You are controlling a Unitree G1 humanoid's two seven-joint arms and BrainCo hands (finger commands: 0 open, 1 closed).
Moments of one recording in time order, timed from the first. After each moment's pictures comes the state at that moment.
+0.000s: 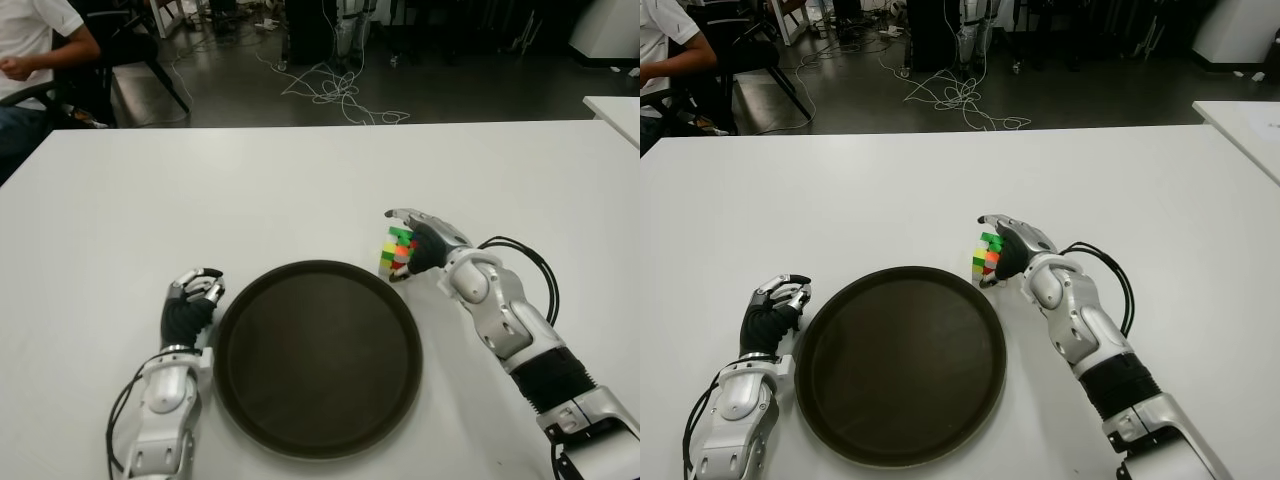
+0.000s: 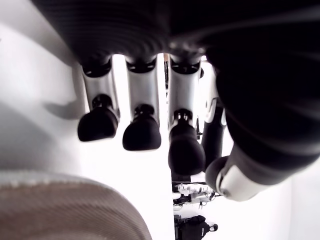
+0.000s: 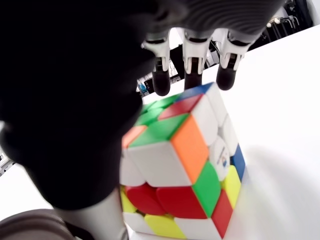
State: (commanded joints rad) left arm 0.14 -0.03 0.08 0.12 0.00 0.02 0.08; right arm -0.41 -0.31 0.38 0.28 -0.61 0.21 0.19
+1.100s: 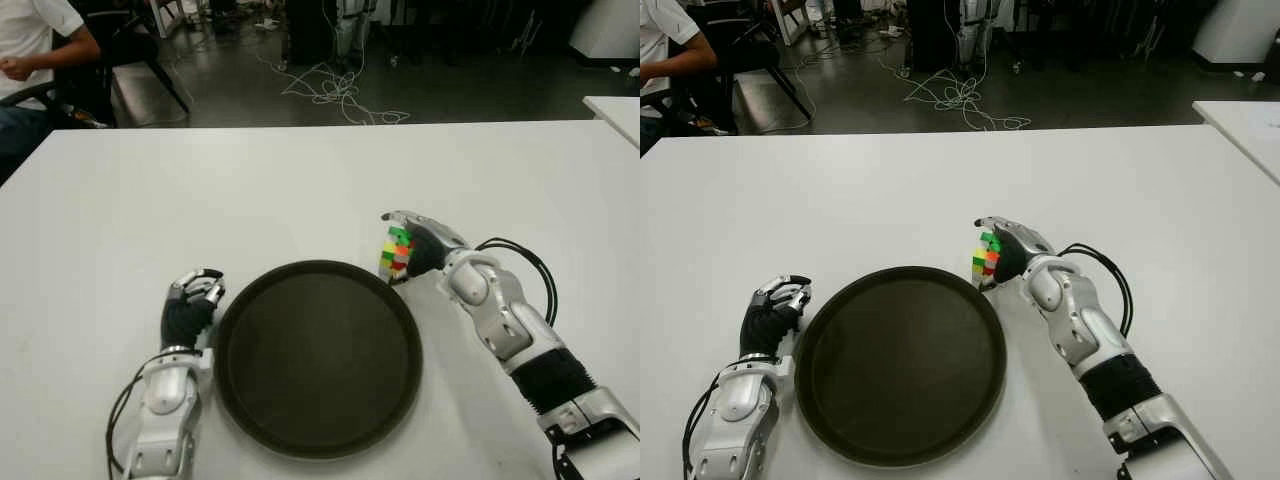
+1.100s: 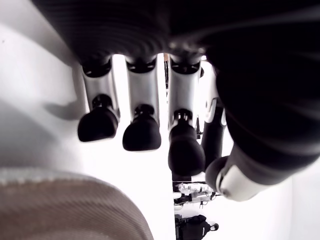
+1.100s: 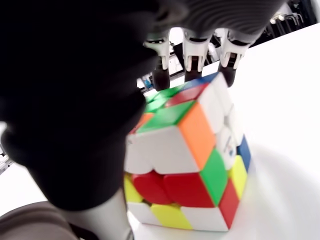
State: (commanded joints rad) left arm 0.14 -0.04 0.09 0.10 -0.01 0.04 0.08; right arm -0.40 -0.31 0.37 0.30 -0.60 0.16 0.18
